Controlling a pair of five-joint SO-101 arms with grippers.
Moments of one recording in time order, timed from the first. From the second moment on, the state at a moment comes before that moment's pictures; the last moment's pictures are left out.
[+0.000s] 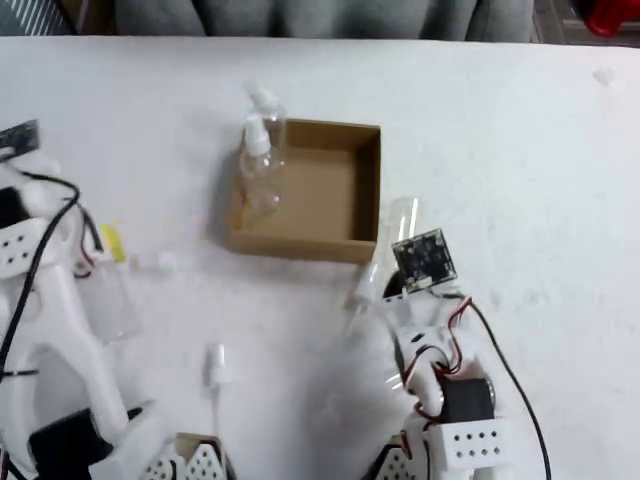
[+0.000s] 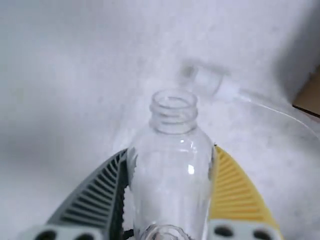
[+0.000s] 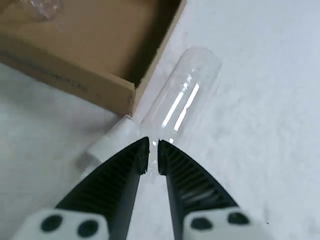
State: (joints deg) left arm -30.9 -19.2 17.1 90.9 3.8; right arm -9.9 -90.3 86.5 47.6 16.2
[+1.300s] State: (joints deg) left arm -33.7 -19.6 35.6 74.3 3.1; right arm -64.9 -32.1 50.6 49.2 -11.0
